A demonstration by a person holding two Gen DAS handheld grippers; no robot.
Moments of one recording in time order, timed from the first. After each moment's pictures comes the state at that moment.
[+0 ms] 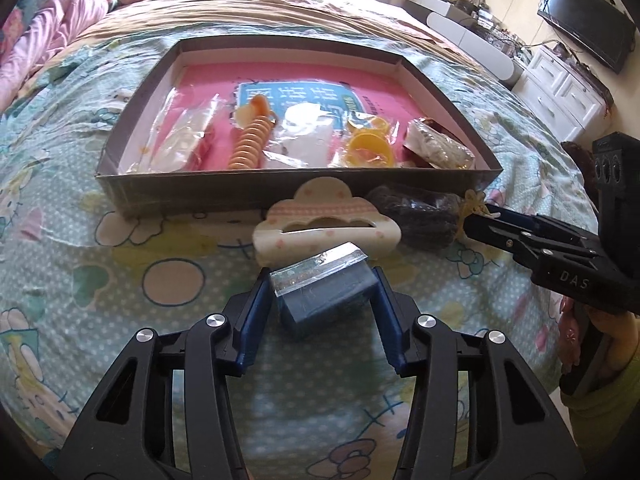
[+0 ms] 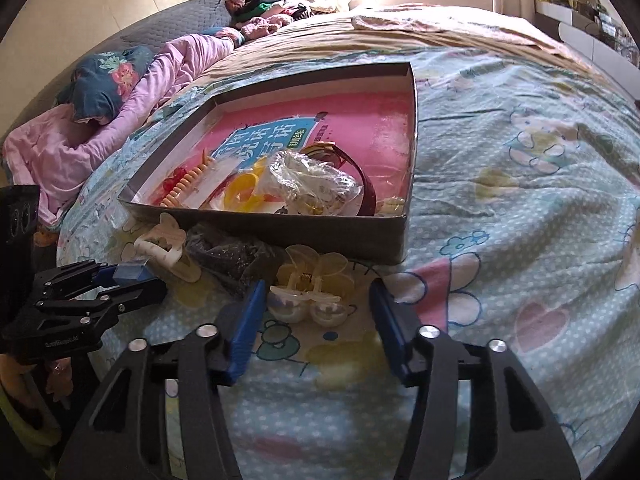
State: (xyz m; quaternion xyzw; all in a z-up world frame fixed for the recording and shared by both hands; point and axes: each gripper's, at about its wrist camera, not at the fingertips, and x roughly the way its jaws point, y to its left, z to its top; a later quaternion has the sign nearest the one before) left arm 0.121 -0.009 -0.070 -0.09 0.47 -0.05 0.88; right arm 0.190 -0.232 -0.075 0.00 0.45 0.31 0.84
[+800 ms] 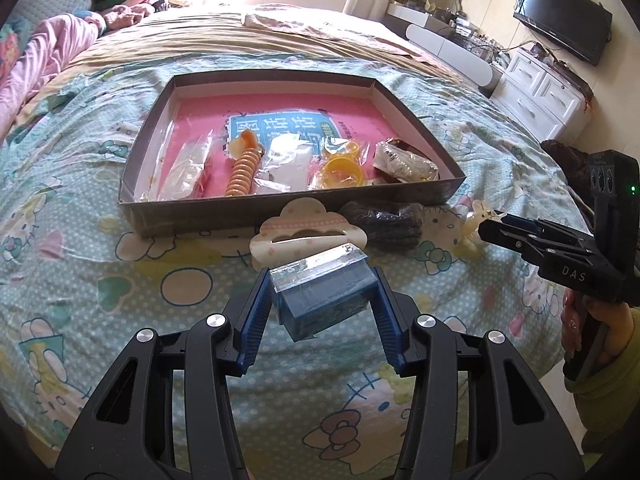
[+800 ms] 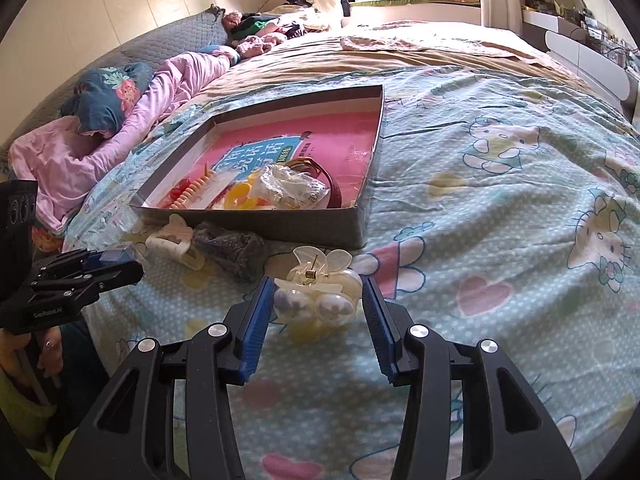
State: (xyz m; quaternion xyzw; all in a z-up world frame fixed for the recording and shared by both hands) left arm 0.101 -0.012 -0.040 -0.08 0.43 -0.08 0.89; right arm 0.165 -0.270 -0.053 0.01 0.42 0.30 0.86
